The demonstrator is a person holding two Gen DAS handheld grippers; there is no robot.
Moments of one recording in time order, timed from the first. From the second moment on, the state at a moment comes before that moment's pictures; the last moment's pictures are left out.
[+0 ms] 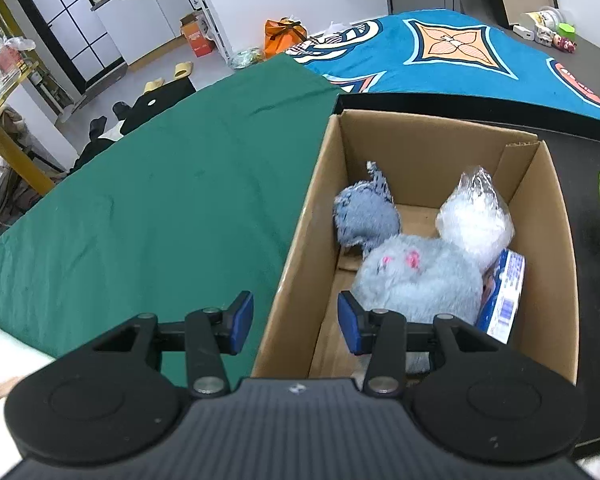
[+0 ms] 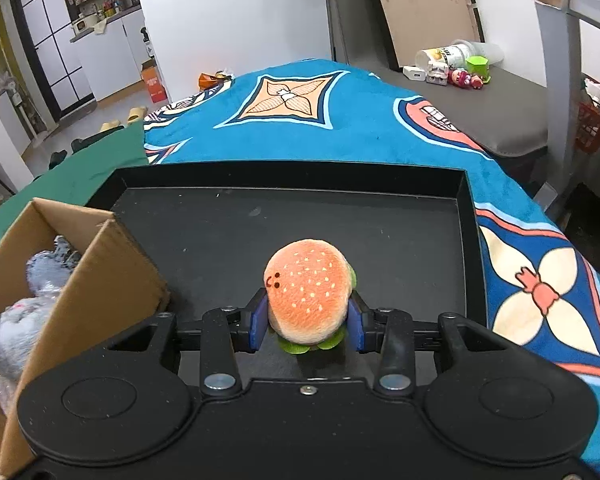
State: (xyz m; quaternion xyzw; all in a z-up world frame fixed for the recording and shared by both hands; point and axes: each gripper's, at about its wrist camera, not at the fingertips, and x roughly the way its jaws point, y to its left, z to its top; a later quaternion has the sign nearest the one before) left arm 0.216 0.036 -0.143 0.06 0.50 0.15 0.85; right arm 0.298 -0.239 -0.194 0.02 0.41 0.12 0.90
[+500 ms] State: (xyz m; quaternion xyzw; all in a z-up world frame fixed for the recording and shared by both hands) left arm 0.192 0.043 -0.135 0.05 0.49 0.12 0.86; right arm 0.257 -0.235 -0.157 0.03 0.40 0.13 0.91
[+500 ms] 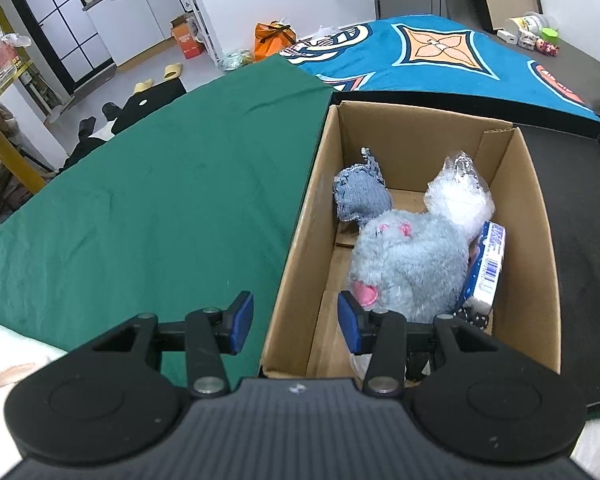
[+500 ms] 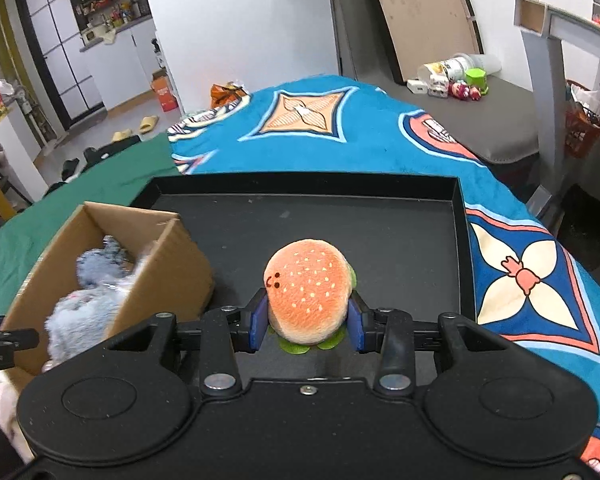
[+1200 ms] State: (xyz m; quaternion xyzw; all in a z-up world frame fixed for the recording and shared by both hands) left arm 0.161 0.059 -0.129 0.02 0.46 0.09 0.88; right arm 0.208 -0.210 -0.118 0.02 0.37 0.15 0.92
